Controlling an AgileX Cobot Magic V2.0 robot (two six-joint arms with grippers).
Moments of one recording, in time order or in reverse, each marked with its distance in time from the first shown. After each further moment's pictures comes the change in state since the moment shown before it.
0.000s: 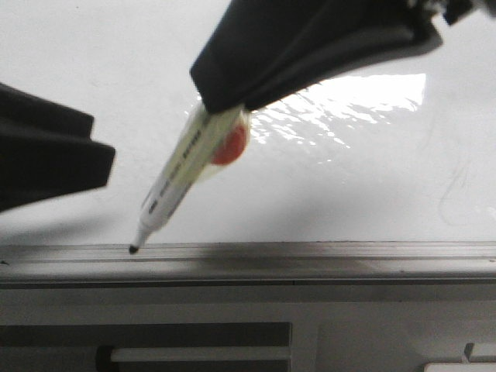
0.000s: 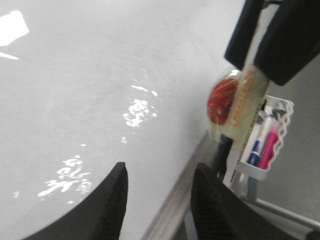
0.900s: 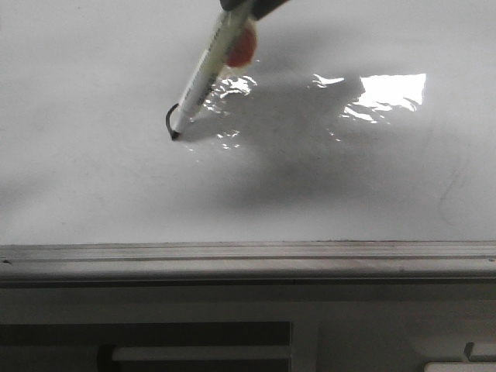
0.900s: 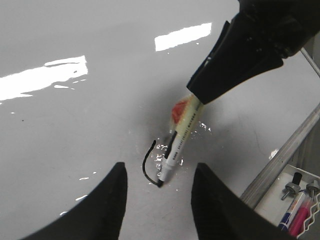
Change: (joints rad) left arm 0.027 -0.265 0.000 -0.158 0.107 -0.004; right arm -0.233 0.162 -0.230 0.035 0.108 0.004
